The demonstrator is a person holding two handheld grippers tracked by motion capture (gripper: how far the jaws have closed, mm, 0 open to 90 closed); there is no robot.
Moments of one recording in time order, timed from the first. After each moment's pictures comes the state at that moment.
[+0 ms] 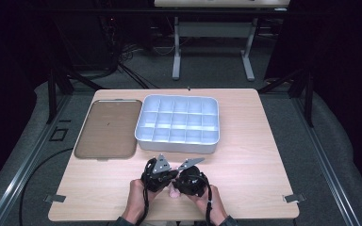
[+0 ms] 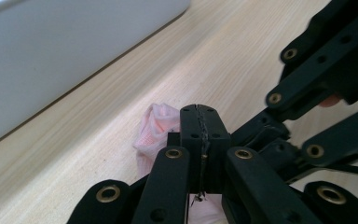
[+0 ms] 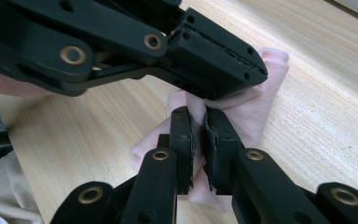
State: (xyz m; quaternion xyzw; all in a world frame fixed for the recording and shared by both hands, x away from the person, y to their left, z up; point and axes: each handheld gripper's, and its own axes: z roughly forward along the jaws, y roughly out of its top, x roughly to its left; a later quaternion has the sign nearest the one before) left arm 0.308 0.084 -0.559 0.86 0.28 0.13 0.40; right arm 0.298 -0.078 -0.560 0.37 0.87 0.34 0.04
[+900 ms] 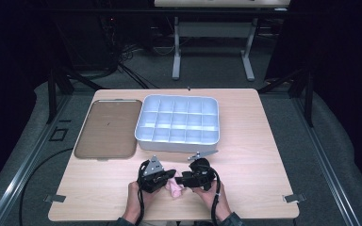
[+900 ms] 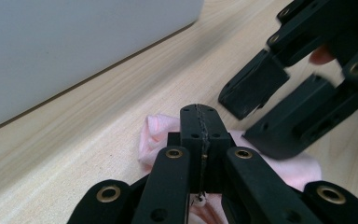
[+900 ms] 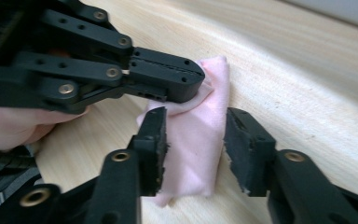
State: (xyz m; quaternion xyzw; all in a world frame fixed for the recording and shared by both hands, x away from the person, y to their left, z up) left arm 0.311 0.102 -0.579 0.83 0.29 0.12 0.46; right arm 0.318 -0.105 -0.558 0.43 0.82 0.38 -0.03
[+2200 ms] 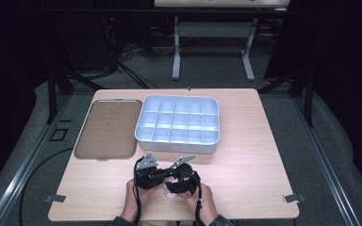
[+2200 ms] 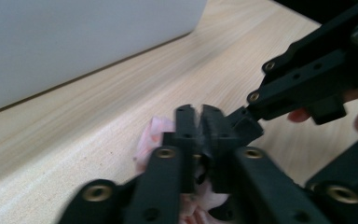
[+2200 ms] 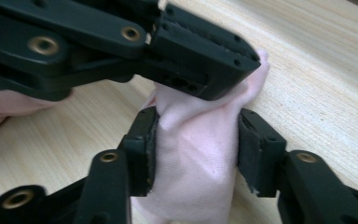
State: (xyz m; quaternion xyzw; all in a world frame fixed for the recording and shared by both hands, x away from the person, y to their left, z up) left arm 0.322 0.119 -0.580 0.80 0.32 0.05 0.50; right arm 0.307 -0.054 -0.566 0.42 0.85 0.31 0.05
